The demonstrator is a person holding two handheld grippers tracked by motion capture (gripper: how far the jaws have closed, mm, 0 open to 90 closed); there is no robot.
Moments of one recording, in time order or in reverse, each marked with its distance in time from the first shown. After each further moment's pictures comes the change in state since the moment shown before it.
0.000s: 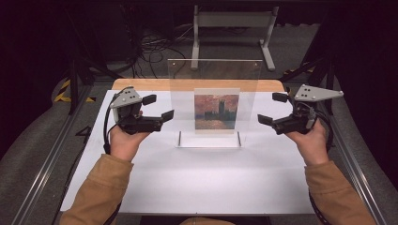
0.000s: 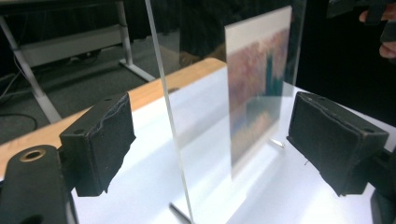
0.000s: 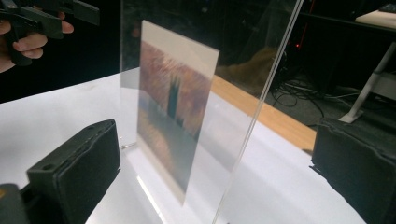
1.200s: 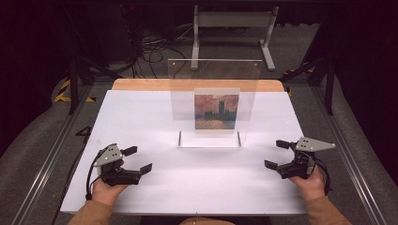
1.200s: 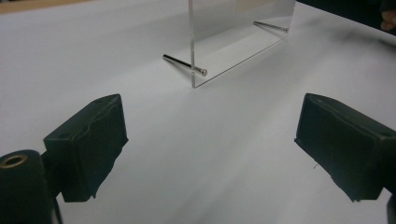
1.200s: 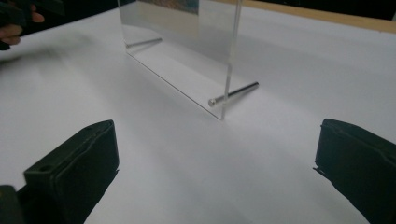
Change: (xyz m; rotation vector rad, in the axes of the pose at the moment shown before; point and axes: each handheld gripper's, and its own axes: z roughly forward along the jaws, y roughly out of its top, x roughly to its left) left arm 0.008 -0.166 -0.033 0.108 -0.011 -0.076; right arm 0.013 -0.161 -0.012 0.094 0.025 0.139
